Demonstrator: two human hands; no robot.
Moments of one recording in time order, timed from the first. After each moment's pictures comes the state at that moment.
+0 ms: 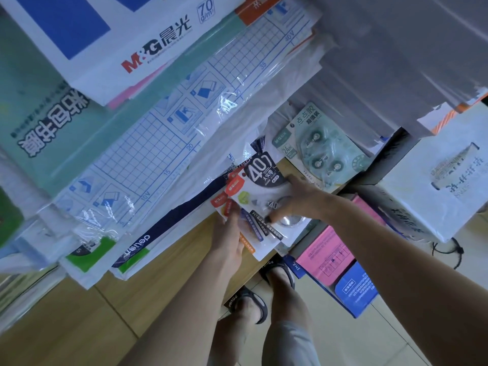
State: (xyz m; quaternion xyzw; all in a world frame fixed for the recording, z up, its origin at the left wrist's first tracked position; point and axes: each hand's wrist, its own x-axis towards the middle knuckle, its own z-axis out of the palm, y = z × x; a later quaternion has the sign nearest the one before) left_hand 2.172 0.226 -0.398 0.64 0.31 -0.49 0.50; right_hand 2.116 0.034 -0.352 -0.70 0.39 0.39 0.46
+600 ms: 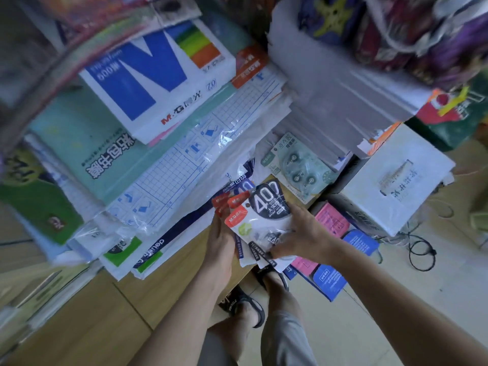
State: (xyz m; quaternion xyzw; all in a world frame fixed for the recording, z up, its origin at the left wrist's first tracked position) left_hand 2.164 0.227 -0.271 0.68 0.12 -0.48 0.54; right_hand 2.052 0.065 -0.249 -0.70 0.37 0.25 0.55
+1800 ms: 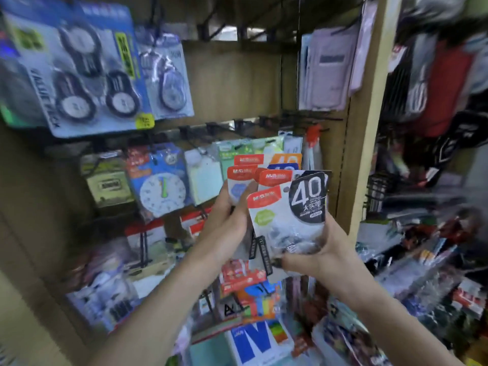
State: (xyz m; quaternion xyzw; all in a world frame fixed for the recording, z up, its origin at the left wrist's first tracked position) left_hand 2.261 0.204 0.423 0.70 -0.32 -0.09 0.64; right_hand 2.151 0.055 0.376 -0.73 0.01 -0.24 0.64
